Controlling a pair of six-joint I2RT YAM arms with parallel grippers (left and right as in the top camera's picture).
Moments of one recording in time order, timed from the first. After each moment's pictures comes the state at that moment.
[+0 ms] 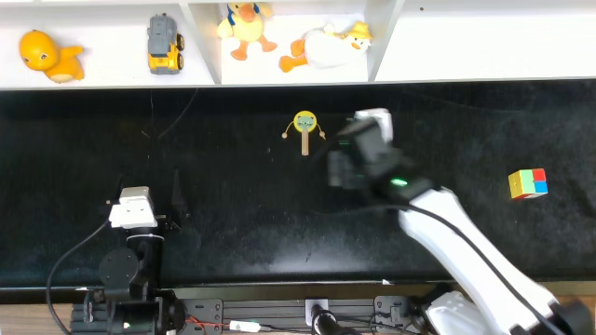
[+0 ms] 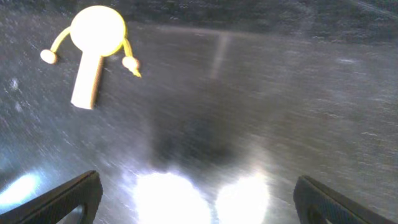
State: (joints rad) left arm 0.05 0.01 0.01 -0.08 -0.02 0.01; right arm 0.57 1.36 0.94 -0.68 0.23 0.44
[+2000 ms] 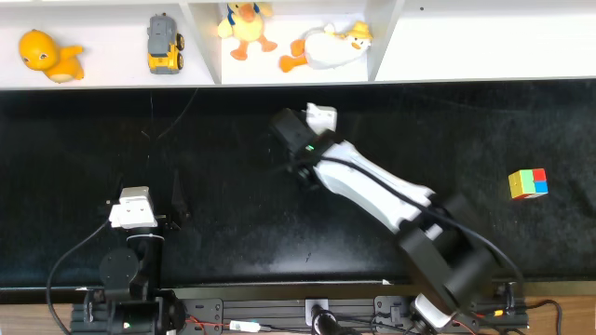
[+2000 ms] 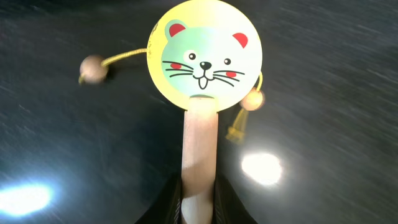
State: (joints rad) left arm 0.05 0.01 0.01 -0.08 -0.02 0.01; right arm 0.71 1.78 1.13 -0.66 0.31 0.82
